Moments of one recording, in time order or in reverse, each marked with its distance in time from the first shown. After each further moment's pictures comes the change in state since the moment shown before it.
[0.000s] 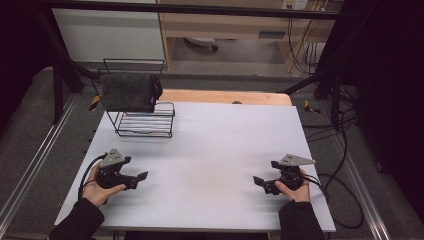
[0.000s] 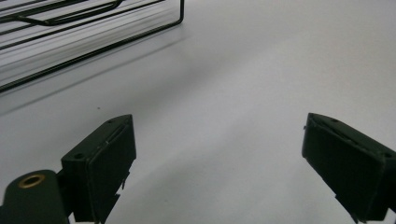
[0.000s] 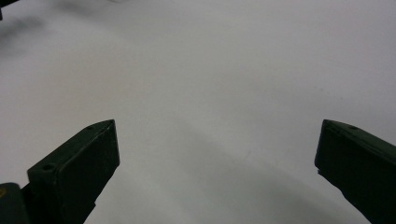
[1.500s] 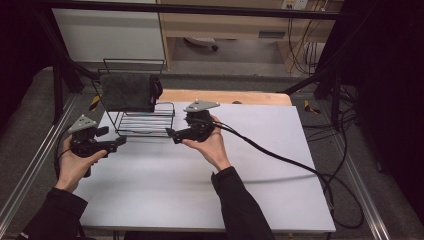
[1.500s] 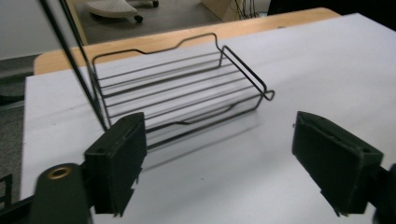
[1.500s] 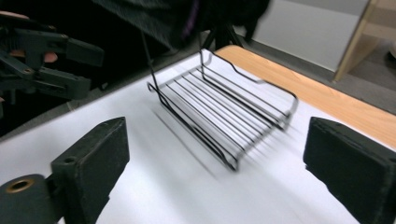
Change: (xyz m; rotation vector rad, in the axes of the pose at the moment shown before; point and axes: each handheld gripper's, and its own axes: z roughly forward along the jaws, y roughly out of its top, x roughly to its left) left arm 0.053 0.069 -0.043 -0.104 0.143 -0.116; right arm 0.146 0.202 0.139 -0.105 0.101 -0.159
